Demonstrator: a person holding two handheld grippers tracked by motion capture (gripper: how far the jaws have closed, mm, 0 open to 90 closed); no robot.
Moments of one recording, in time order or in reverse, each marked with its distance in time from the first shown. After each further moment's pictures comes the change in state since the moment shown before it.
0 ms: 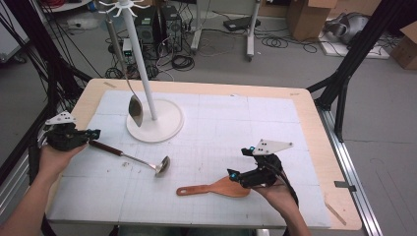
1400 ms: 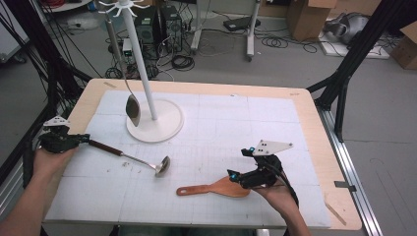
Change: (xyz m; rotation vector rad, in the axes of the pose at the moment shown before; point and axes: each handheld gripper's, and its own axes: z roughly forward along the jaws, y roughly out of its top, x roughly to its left) left arm 0.034 -0.028 0.005 0.103 0.112 -0.064; right arm 0.000 -0.002 0.000 0.001 0.007 -0.007
